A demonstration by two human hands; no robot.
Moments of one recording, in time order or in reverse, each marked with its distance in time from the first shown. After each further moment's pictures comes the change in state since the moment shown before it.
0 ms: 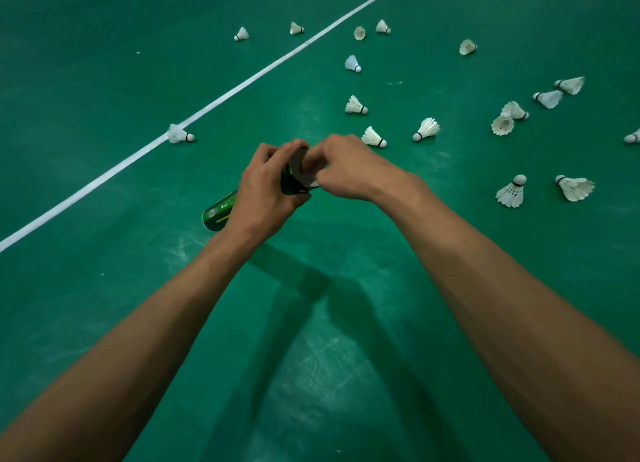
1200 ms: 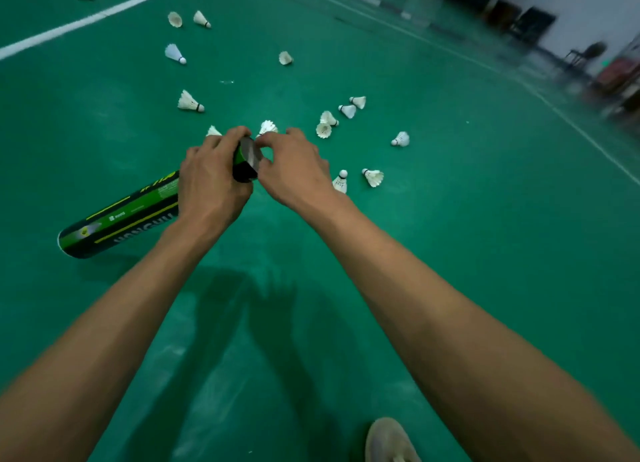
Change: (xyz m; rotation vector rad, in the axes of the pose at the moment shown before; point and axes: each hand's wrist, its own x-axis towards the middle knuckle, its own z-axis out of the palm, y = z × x) left_hand 0.042 0.066 0.067 -0.188 -0.082 0.062; right_hand -0.058 0.010 -0.029 -0.165 0.440 0.513
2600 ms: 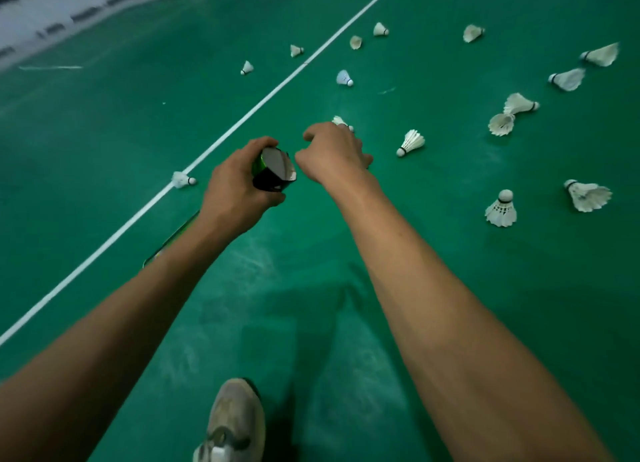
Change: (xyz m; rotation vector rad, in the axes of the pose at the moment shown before) left_hand 0.071 0.053 -0.014 0.317 -0.005 -0.311; right_hand 0.165 0.046 0.010 0.486 -0.324 -0.115
